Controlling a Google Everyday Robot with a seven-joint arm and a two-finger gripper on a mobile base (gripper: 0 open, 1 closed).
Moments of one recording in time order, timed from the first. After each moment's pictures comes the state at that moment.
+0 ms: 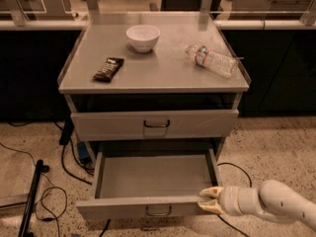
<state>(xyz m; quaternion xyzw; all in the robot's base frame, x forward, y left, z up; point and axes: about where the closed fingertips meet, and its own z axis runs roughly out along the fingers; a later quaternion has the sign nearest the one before) 0.465 -0.188 0.426 -0.54 0.73 0.20 0.36</state>
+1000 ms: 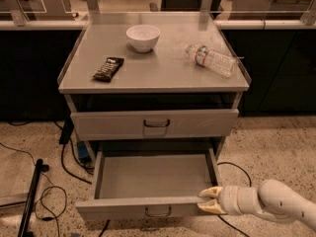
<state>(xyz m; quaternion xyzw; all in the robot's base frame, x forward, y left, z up) 0.465 -0.186 0.428 -0.54 0.73 0.20 0.36</state>
